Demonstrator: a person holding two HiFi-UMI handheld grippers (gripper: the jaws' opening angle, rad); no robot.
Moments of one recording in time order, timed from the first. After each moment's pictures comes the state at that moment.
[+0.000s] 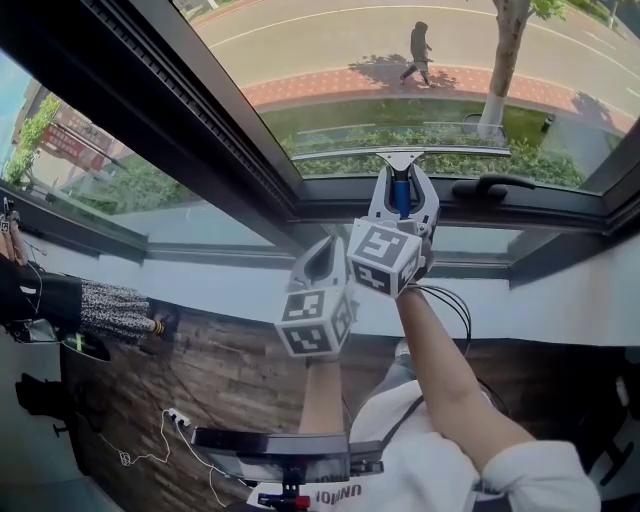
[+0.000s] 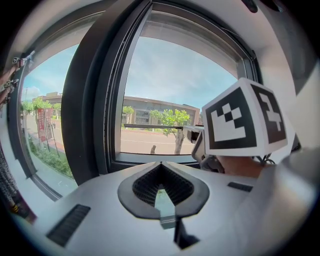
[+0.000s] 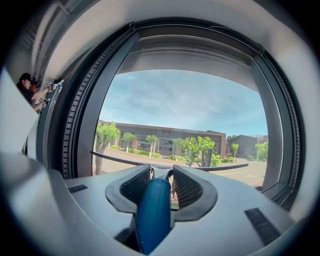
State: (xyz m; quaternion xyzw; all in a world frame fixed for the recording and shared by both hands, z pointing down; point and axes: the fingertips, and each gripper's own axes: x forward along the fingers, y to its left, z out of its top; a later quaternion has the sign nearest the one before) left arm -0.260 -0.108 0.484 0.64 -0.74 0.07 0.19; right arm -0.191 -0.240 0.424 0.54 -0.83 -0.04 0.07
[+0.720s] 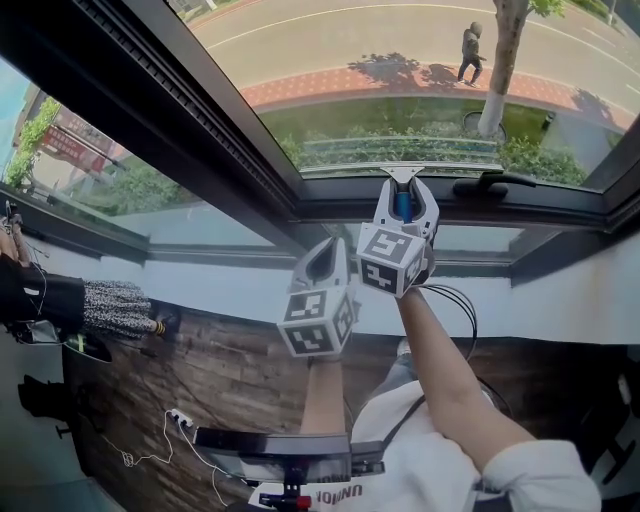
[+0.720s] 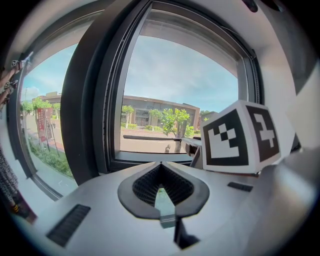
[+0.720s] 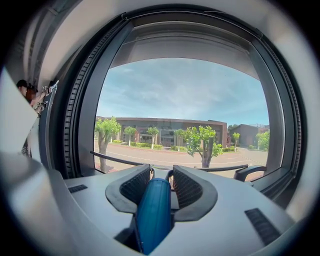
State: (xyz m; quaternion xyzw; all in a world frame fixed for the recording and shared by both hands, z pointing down) left arm -0.258 -0.108 0.489 0.64 -0.74 0.08 0.19; right arm -0.186 -0.242 0.469 0.54 -0.84 0.01 0.11
